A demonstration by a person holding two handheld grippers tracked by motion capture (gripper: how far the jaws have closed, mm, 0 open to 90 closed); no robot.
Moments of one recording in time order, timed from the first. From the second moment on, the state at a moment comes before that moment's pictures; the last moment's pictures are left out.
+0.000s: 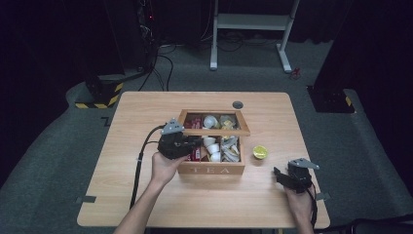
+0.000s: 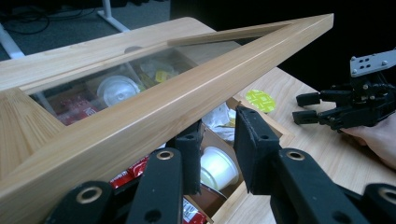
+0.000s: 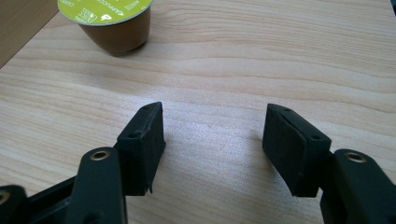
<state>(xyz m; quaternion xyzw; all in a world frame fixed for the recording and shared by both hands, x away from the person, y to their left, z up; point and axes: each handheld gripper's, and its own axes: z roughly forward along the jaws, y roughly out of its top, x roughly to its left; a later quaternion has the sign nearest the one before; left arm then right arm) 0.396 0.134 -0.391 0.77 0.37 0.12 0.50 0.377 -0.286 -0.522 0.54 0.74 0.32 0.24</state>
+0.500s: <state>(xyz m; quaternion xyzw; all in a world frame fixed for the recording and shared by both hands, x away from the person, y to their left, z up) 0.386 0.129 -0.410 0.78 0.37 0.11 0.49 0.377 -0.286 -0.522 0.54 0.74 0.32 0.24</state>
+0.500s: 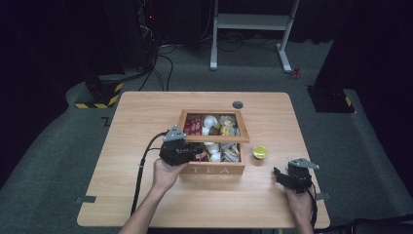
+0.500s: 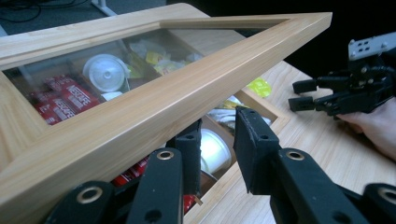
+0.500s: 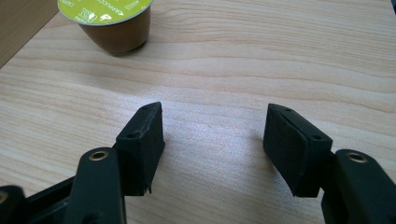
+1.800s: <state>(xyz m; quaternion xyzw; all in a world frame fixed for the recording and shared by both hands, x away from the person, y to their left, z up) 0.372 0.124 -0.455 0.79 0.37 0.07 0.47 0.377 -0.286 -0.522 0.54 0.74 0.32 0.24</state>
